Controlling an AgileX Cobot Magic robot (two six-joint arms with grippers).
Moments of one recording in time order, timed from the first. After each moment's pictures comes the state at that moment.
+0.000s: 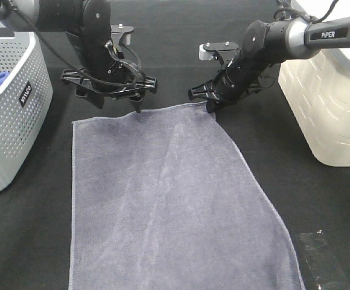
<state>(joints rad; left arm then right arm) -0.45 2.24 -1.78 0.12 0.79 -0.40 0.32 2.45 -1.87 0.22 0.53 -0.22</state>
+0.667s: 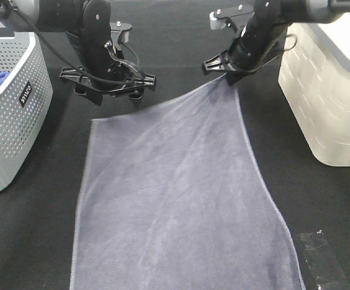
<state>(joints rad) -0.45 2.24 -1.78 0.17 0.75 -0.46 0.32 2.30 -1.87 -0.11 0.62 -0.02</state>
